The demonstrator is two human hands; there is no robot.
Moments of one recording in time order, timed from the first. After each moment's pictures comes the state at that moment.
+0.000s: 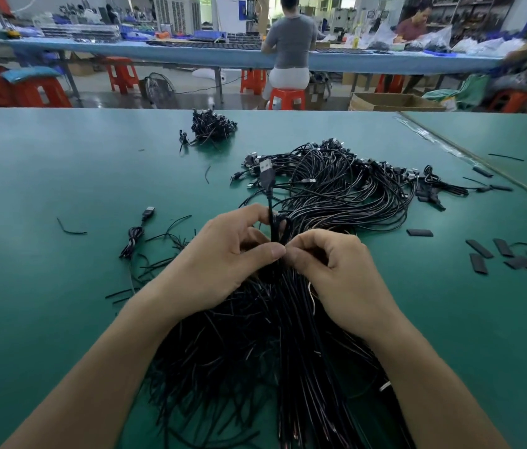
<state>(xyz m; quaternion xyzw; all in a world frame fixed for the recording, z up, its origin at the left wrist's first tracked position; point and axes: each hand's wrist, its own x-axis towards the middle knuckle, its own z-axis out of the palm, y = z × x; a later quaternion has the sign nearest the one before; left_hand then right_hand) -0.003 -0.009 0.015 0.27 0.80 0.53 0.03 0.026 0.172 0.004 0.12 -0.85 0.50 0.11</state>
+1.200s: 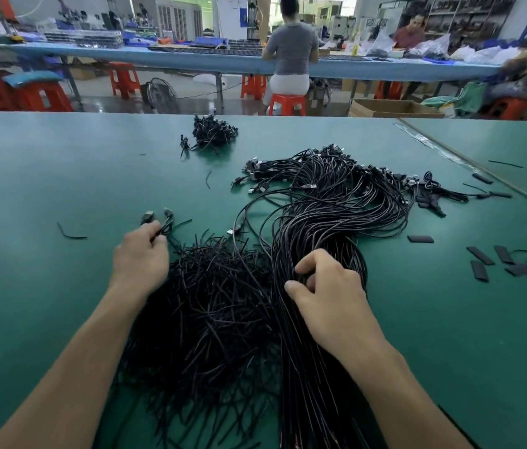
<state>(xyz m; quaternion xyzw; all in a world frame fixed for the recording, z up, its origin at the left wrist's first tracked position) -0.060 -0.083 -0.045 -0.14 0.90 0.38 -0.14 0.031 0.161 -0.018 -0.05 -0.93 0.35 0.05</state>
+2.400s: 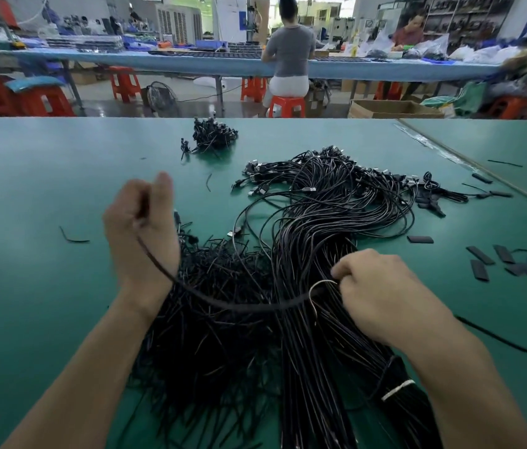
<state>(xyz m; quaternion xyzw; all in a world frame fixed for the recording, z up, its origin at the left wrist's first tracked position) -0.032 -0.040 0.007 0.02 0.70 0.57 -0.42 0.043 0.192 0.029 -0.05 -0.98 0.20 -0.01</state>
